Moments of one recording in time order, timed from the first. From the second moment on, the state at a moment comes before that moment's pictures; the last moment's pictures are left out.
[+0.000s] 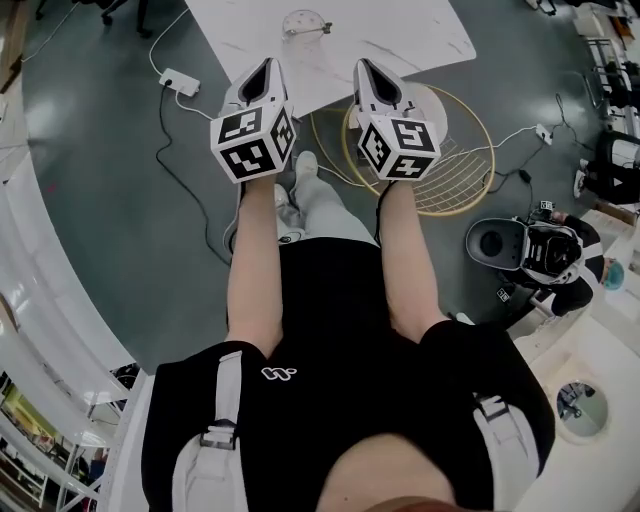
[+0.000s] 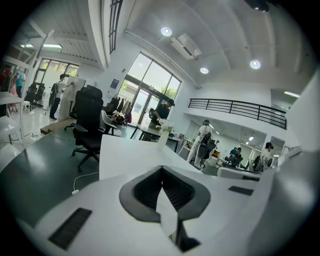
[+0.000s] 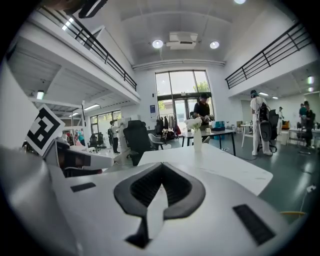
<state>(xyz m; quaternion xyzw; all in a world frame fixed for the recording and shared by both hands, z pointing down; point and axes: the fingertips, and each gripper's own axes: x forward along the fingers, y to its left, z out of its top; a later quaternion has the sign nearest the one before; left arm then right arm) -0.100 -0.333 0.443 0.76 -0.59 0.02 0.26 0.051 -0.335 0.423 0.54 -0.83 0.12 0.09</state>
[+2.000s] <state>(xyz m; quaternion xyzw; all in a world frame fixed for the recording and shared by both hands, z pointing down) -0.127 -0.412 0.532 0.70 -0.63 0.09 0.33 0.013 -0.458 0.565 0.50 -0.81 0.26 0.13</state>
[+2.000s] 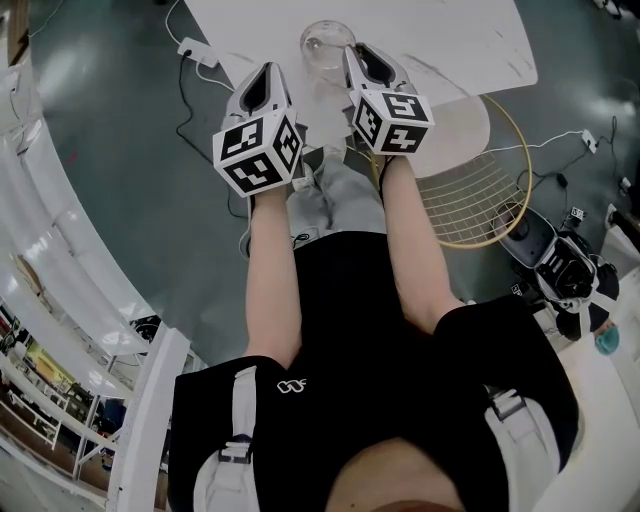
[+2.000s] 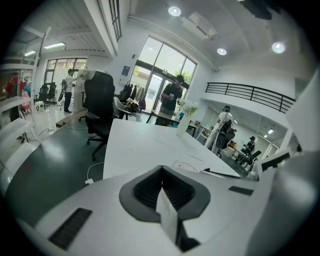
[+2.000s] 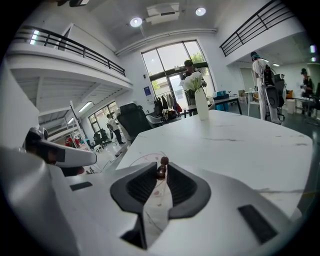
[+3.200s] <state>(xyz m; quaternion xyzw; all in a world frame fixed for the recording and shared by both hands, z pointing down) -0.148 -0.339 0.460 0.74 -0.62 0.04 0.26 -0.007 -0.377 0.435 0.50 -0.85 0.17 0.01</state>
